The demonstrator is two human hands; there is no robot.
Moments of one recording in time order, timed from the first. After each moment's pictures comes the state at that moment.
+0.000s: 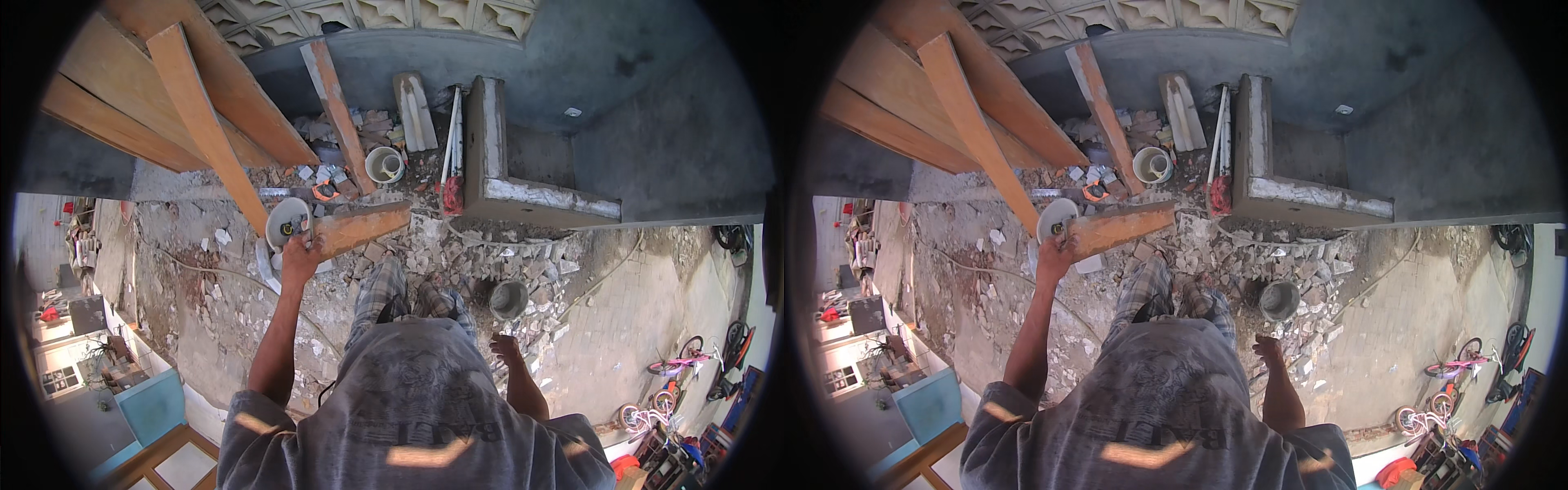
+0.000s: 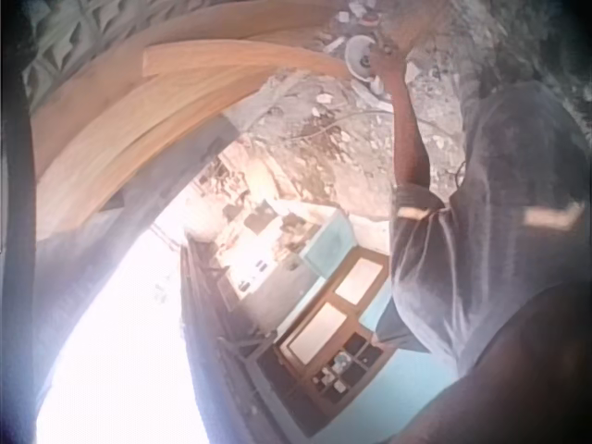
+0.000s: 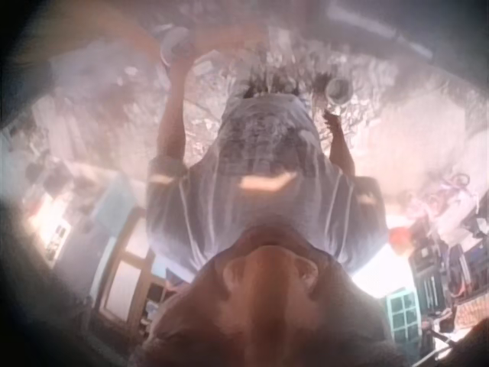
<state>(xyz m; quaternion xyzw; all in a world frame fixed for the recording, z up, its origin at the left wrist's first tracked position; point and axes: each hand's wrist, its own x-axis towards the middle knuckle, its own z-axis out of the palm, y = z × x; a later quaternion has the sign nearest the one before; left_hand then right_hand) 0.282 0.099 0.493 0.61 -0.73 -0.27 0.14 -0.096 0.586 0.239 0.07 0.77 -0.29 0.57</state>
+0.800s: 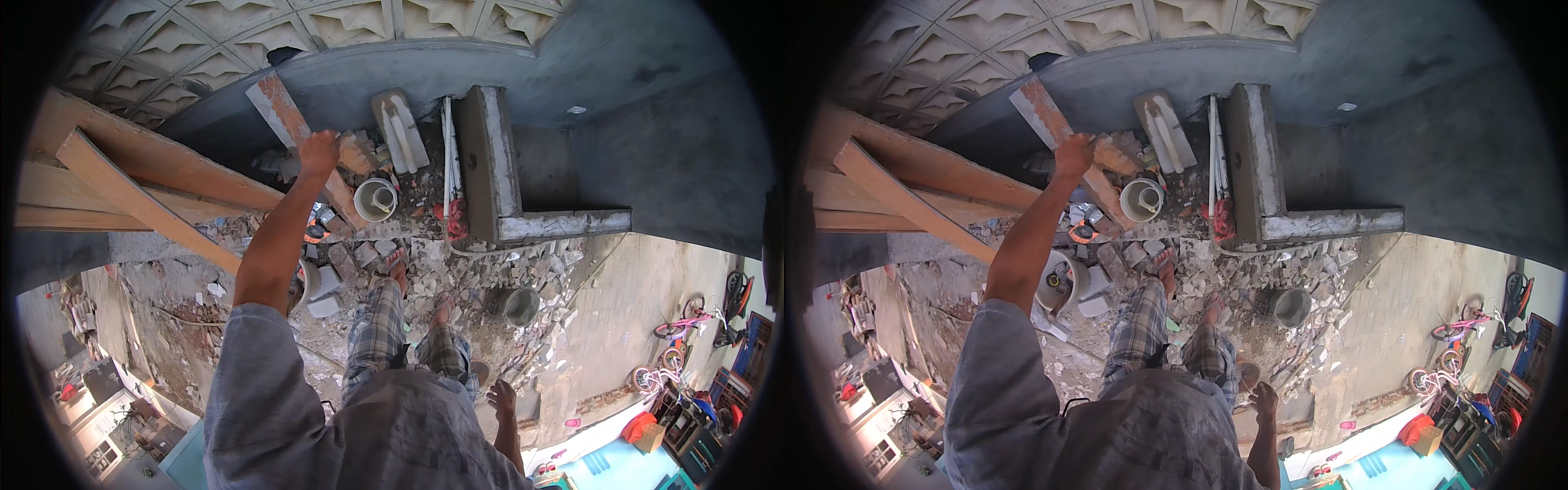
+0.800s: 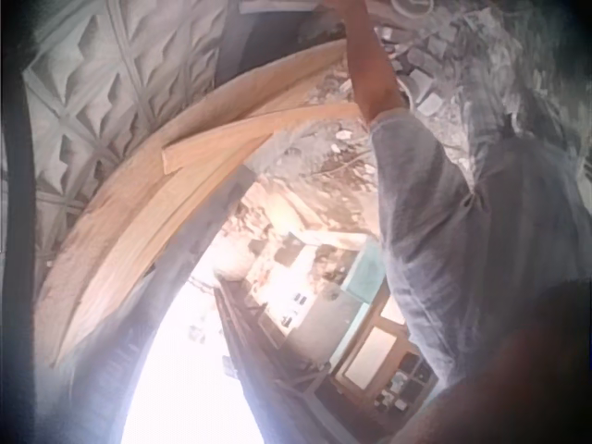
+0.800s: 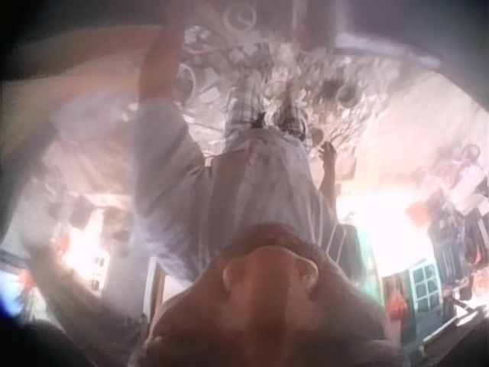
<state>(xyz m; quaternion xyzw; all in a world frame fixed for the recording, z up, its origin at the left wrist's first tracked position) 0.068 -0.339 0.326 0.47 -0.88 -0.07 0.04 0.021 0.478 0.337 0.27 0.77 -0.31 0.49</state>
